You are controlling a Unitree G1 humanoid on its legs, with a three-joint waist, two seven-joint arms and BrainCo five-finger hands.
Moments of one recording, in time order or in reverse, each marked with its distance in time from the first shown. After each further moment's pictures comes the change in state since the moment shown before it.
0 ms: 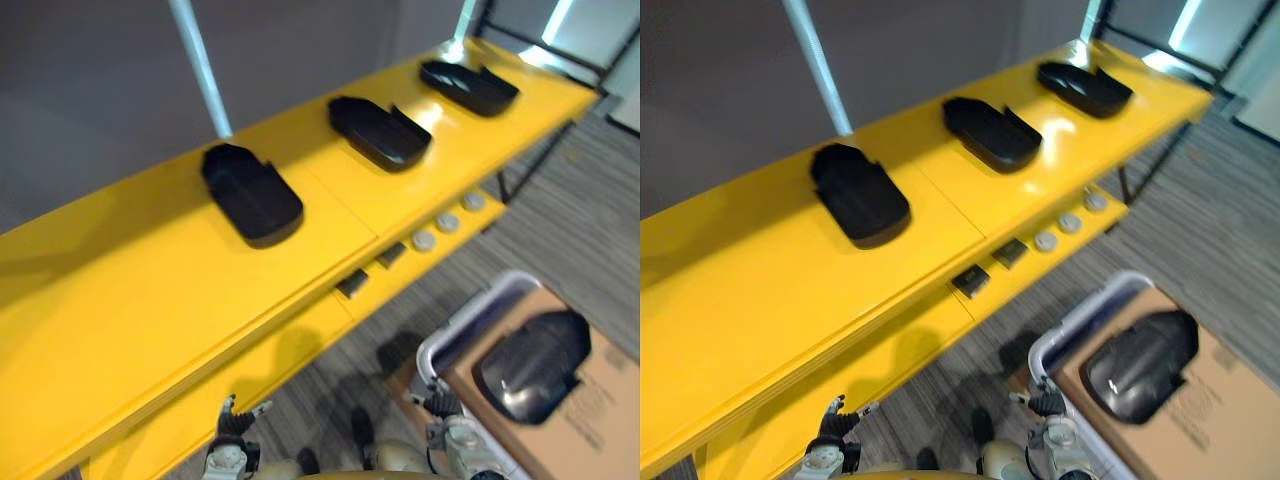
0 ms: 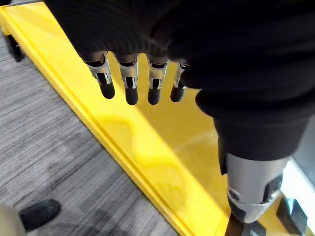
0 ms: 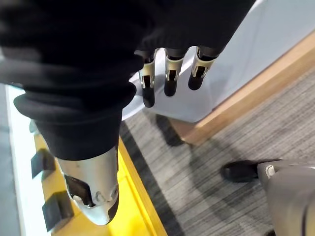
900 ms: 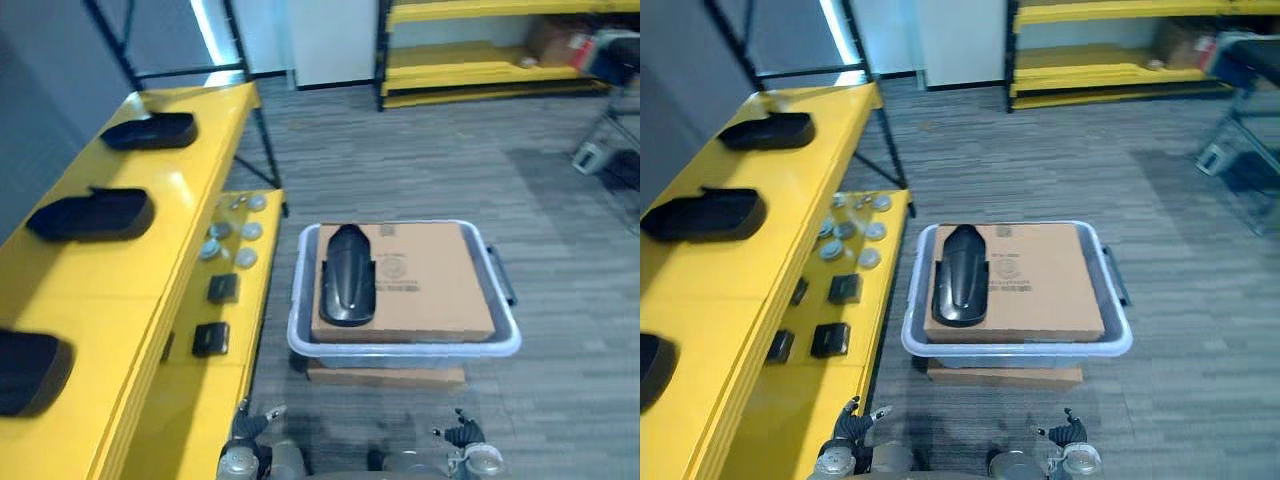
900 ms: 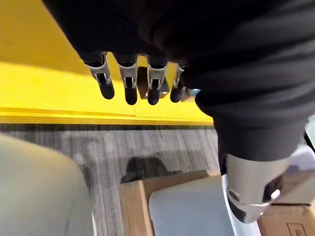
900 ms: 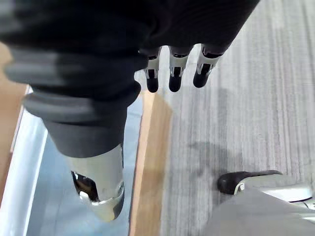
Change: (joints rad) left arm 0.030 -0.023 -0.089 0.034 -0.001 0.007 -0.019; right arm 0.184 -0.046 -0.054 0.065 -0.002 0.002 -0.024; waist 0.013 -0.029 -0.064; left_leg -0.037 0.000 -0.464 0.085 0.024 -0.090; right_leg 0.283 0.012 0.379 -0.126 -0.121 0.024
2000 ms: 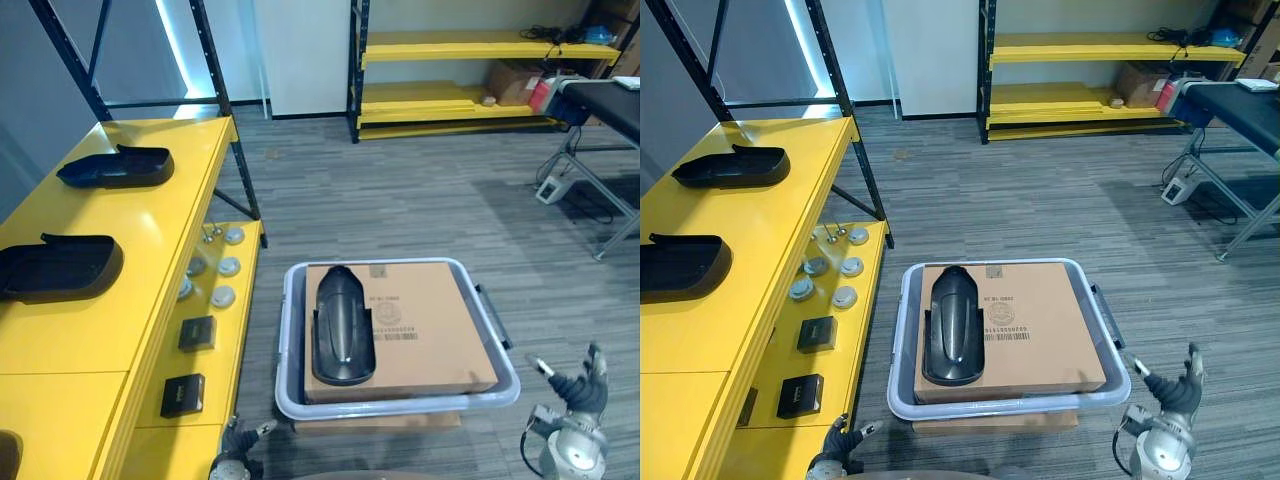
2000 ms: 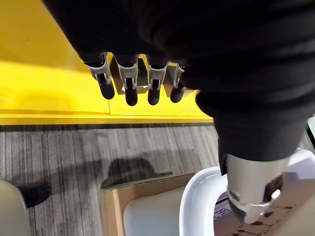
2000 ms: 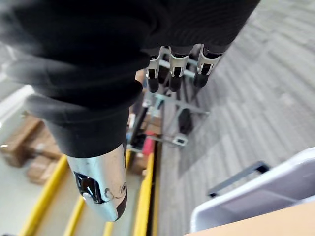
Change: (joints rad) left arm 0.059 0.040 -0.010 0.012 -0.012 0.014 -0.008; right arm 0.206 -0.047 -0.162 -1.144 0.093 -0.064 -0.013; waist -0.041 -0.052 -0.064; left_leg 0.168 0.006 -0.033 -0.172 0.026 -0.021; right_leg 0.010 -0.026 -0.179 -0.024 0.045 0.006
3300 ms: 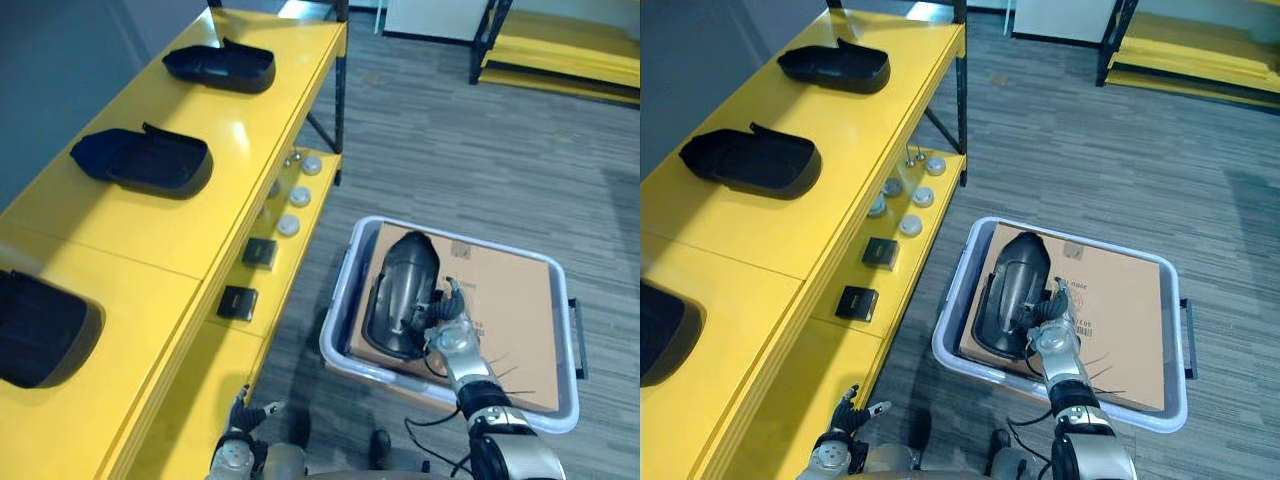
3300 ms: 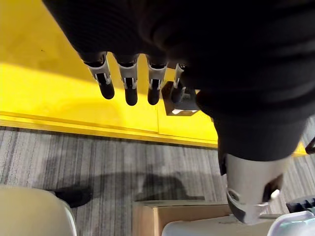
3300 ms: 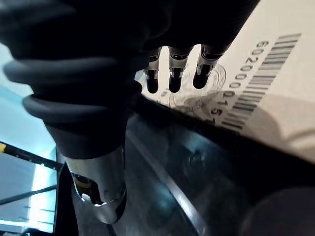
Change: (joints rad) left arm -0.050 0.001 -0.106 -0.108 0.010 -0.021 0.052; right arm -0.803 0.058 0.125 1.022 -0.345 0.216 -0.188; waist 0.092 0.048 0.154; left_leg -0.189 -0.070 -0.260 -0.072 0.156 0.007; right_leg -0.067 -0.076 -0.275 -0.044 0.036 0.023
